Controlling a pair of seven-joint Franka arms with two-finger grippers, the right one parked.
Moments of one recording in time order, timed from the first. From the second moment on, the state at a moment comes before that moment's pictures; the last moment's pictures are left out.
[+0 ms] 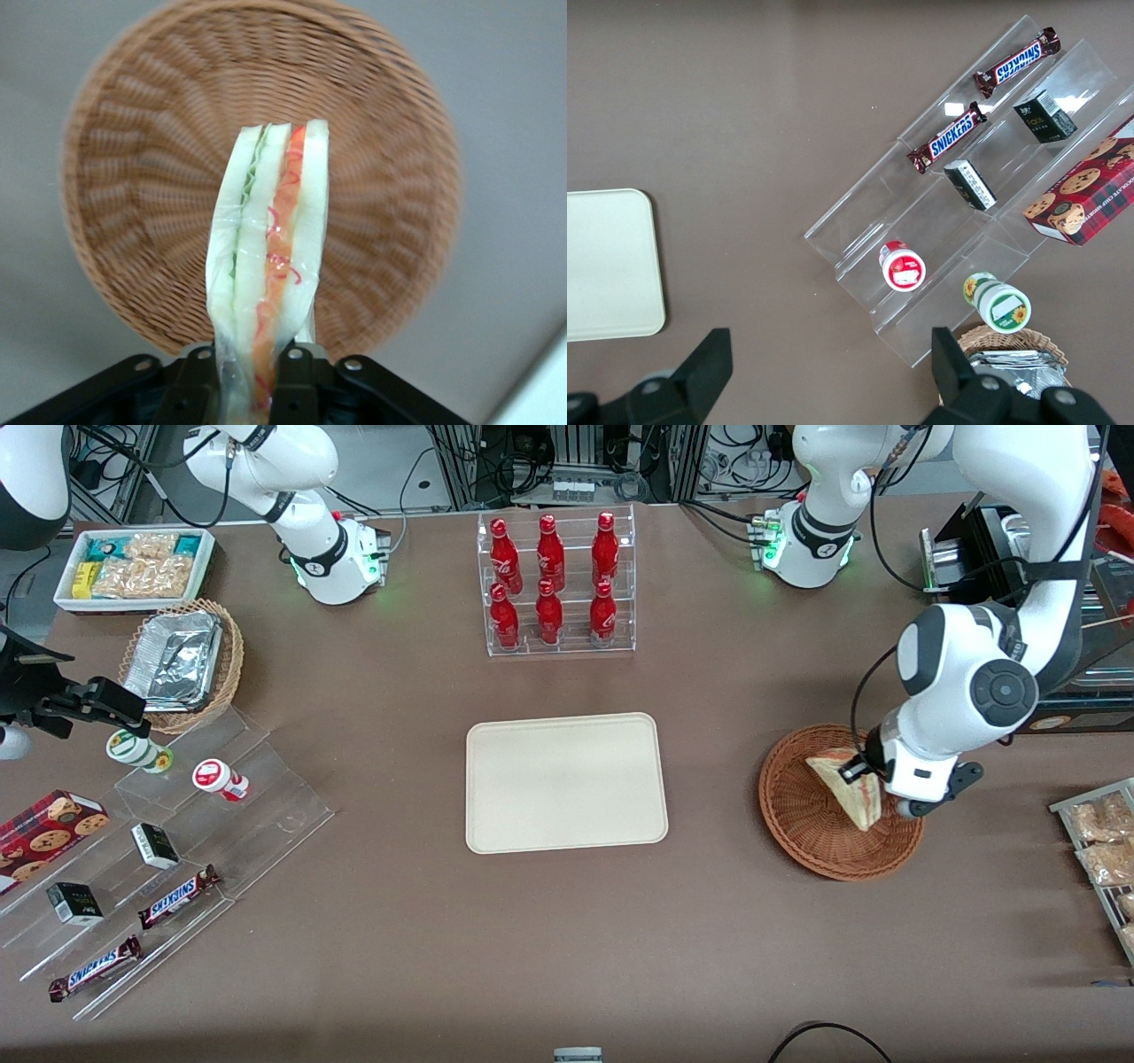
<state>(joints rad) 0.01 0.19 -0.18 -2.06 0.00 2.15 -0.63</state>
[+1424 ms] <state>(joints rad) -0.42 0.63 -0.47 -1.56 0.26 2.10 -1.06</state>
